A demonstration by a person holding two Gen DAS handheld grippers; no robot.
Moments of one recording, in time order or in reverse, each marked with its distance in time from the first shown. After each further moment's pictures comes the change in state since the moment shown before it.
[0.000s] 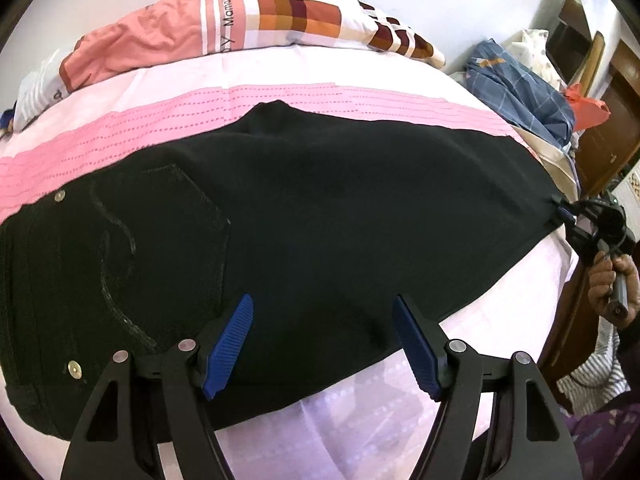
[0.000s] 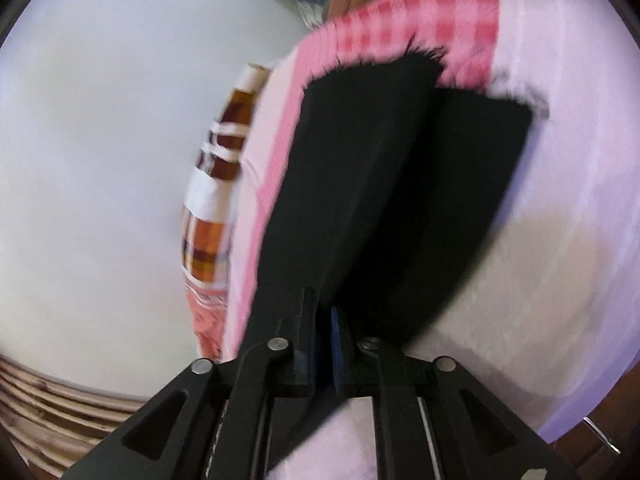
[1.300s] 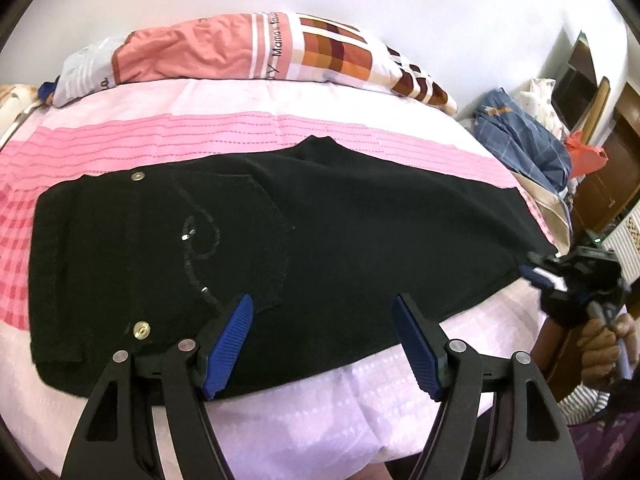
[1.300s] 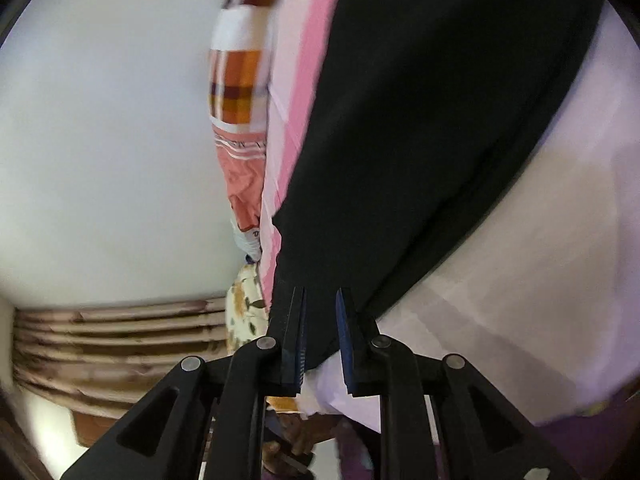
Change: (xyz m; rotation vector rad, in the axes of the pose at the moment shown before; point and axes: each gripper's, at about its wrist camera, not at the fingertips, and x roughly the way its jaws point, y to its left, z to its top) left arm -0.051 0.038 -0.022 -0.105 -0.127 -0.008; right arm 0.095 0.058 -0.146 0.040 0.474 0.116
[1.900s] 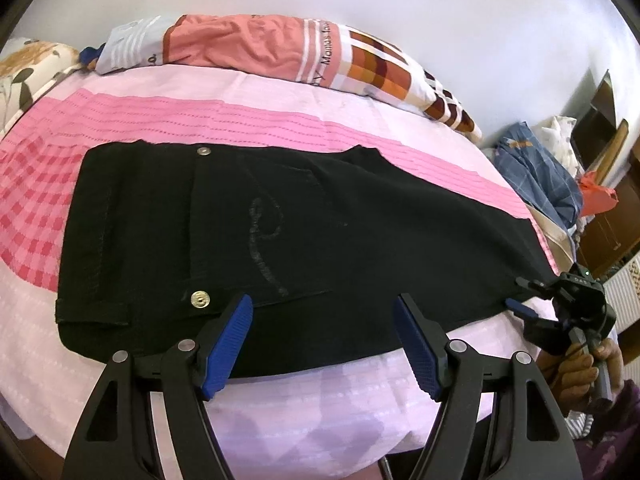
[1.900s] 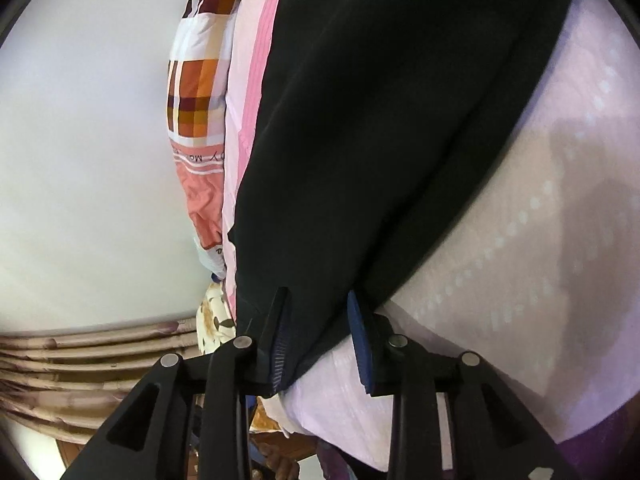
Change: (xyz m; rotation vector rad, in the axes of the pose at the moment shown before) left arm -0.014 0.037 -0.015 -0.133 -0.040 0.028; right arm 0.007 -0.008 -0.001 0.034 -0.062 -0.139
